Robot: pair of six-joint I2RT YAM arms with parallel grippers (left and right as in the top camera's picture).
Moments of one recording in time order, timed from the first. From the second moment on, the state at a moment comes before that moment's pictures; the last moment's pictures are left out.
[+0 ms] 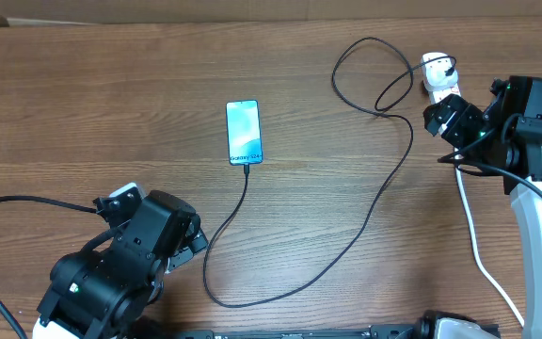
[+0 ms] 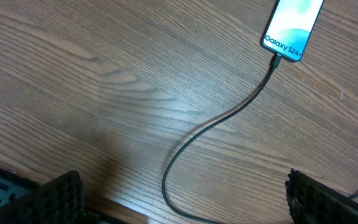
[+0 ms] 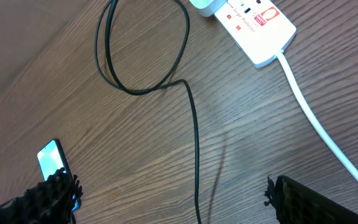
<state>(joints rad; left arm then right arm) -0.54 0.91 1.15 -1.43 -0.30 -1.02 -0.17 1.35 1.24 -0.85 -0.20 0.46</state>
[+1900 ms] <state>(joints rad) -0.54 0.91 1.15 -1.43 -0.30 -1.02 -0.33 2.06 1.94 -0.81 0.03 0.39</state>
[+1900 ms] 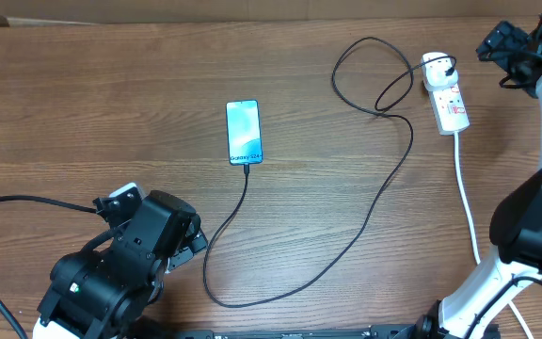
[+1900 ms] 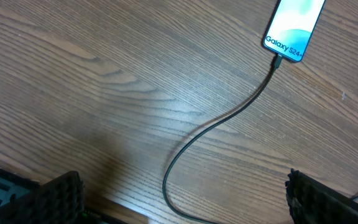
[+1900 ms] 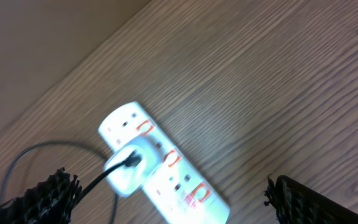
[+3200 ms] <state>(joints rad) -0.54 0.91 1.15 -1.43 -0.30 -1.02 -0.33 2.31 1.94 -0.81 0.12 0.39</state>
